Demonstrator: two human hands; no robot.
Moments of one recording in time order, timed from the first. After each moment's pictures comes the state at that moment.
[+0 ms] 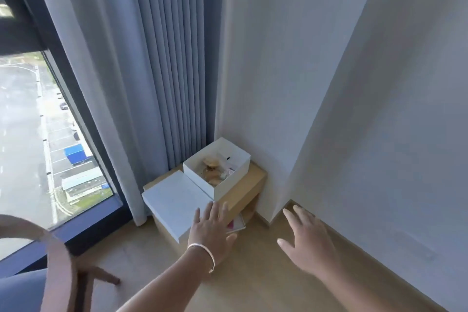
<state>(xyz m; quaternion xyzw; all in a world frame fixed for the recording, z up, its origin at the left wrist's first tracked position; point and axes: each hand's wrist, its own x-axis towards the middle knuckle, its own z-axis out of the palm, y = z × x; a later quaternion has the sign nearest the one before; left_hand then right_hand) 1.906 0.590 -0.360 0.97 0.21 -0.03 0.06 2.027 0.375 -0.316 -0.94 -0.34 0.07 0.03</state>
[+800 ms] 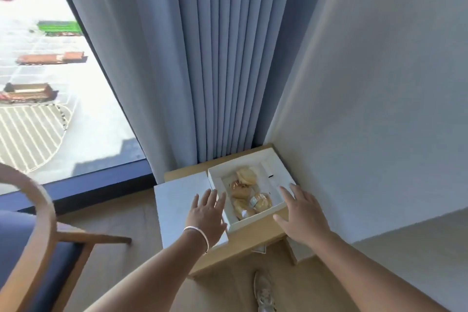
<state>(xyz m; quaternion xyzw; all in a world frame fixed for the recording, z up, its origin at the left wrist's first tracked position) 2.091 0.767 -0.432 0.91 0.39 -0.11 0.10 2.311 0.647 -0.385 -0.83 -0.54 0.14 -0.03</state>
